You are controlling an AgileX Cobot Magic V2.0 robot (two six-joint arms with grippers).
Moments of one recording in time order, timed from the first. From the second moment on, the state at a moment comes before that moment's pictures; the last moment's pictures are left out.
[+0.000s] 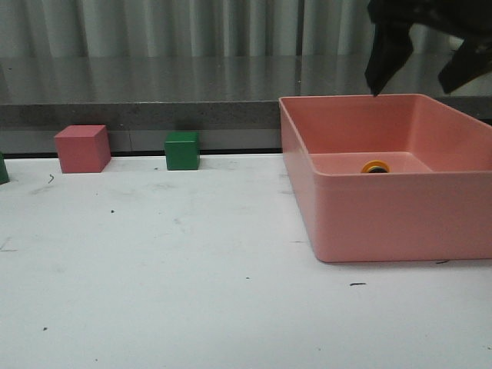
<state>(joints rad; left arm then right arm) -0.01 0.47 -0.43 -0.05 0.21 -0.06 0.19 1.59 -1.22 0.12 0.55 0.11</state>
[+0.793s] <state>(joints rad) -0.01 0.47 -0.43 -0.05 0.21 -0.06 0.16 2.11 -1.57 0.12 0.78 0.14</state>
